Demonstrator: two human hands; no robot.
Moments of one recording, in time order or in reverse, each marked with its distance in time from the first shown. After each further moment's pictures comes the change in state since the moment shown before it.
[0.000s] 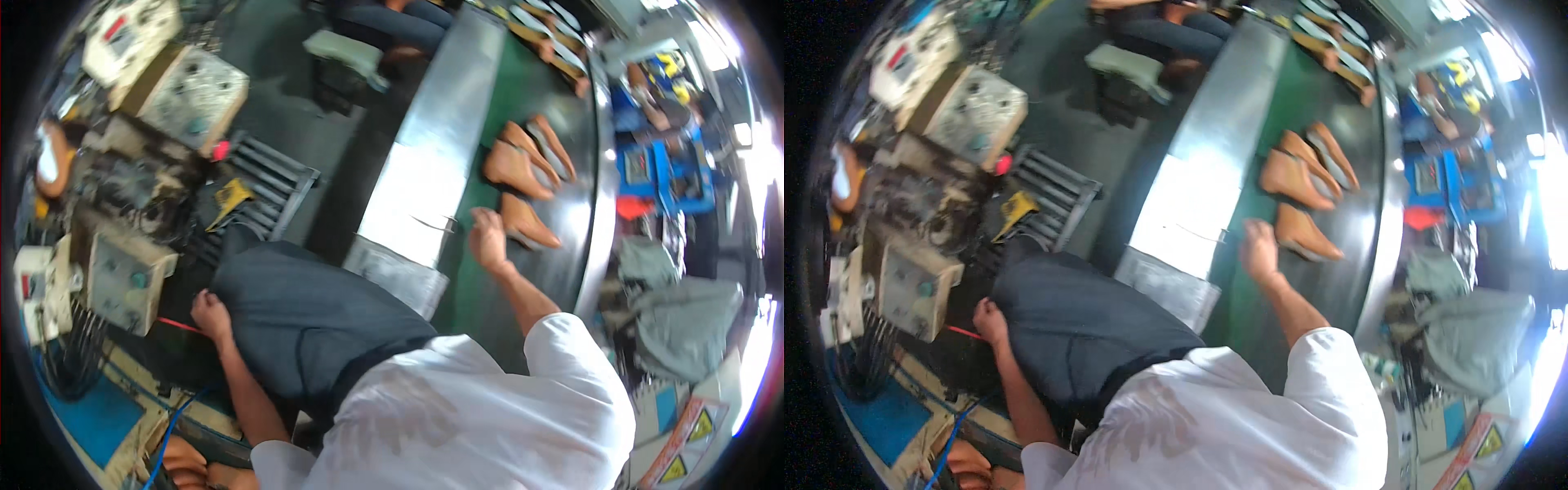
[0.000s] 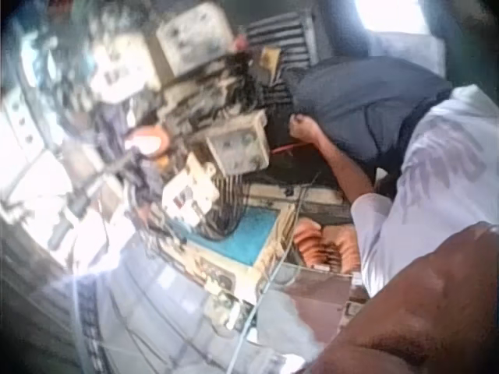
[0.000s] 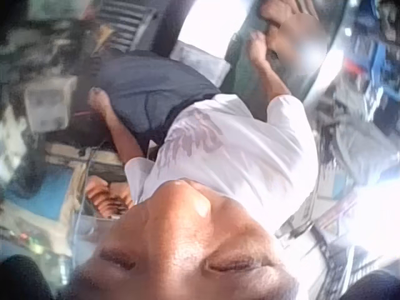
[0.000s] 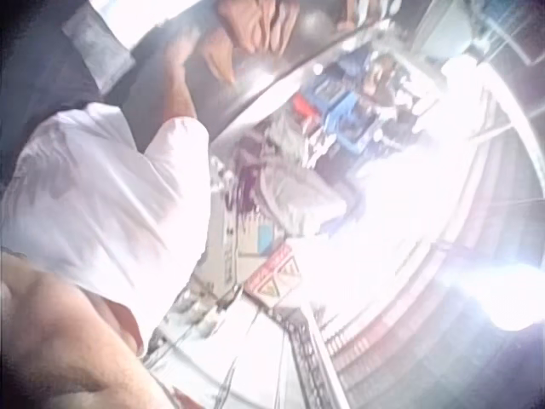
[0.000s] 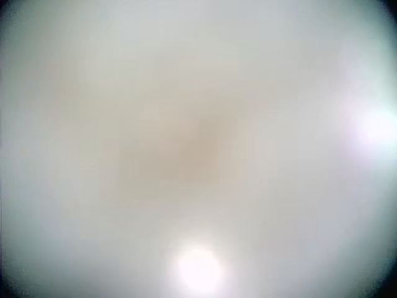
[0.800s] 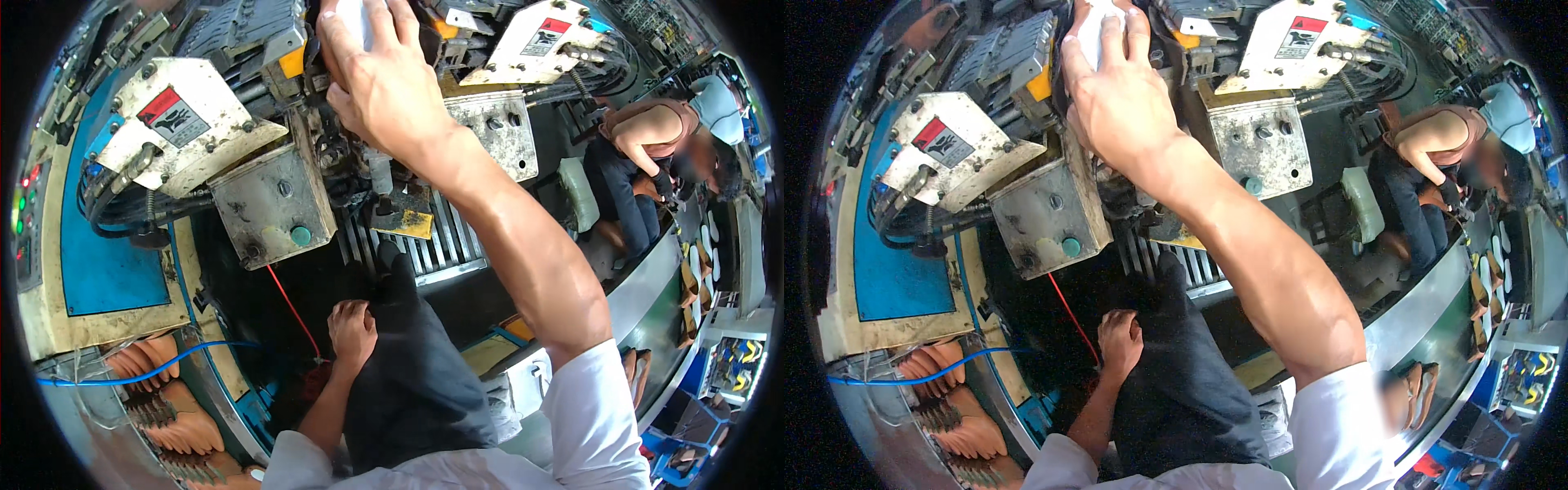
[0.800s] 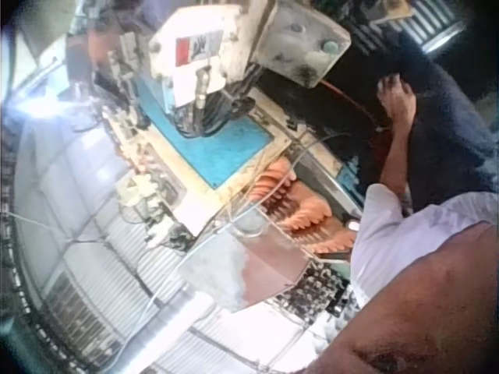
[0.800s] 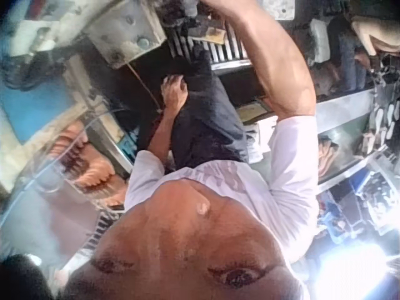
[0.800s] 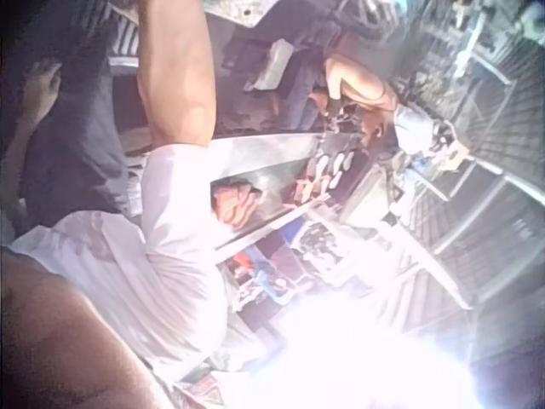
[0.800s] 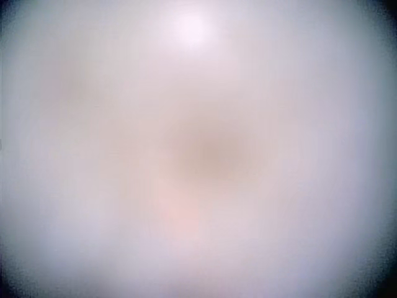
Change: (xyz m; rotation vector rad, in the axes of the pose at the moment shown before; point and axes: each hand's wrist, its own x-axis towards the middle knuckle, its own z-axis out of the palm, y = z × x) left_hand -0.003 0.056 -0.041 -0.134 0.033 -0.072; right_hand 0.305 -0.801 -0.031 0.403 0.359 -1.221
